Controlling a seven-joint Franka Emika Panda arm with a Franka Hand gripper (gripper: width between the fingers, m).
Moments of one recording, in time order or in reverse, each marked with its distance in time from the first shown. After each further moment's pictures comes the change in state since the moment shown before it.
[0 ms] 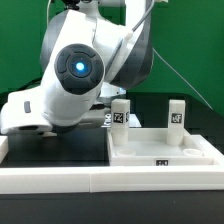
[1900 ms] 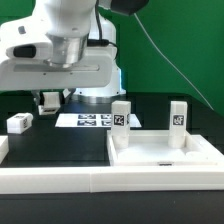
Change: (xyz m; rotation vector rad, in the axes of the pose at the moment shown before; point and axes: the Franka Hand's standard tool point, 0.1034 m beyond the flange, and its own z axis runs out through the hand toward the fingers) arm -0.024 0.011 -0.118 -0.040 0.469 -0.033
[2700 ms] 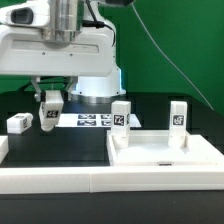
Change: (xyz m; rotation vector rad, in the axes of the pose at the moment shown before) arm 0.035 0.002 -0.038 -0.085 0.507 -0.029
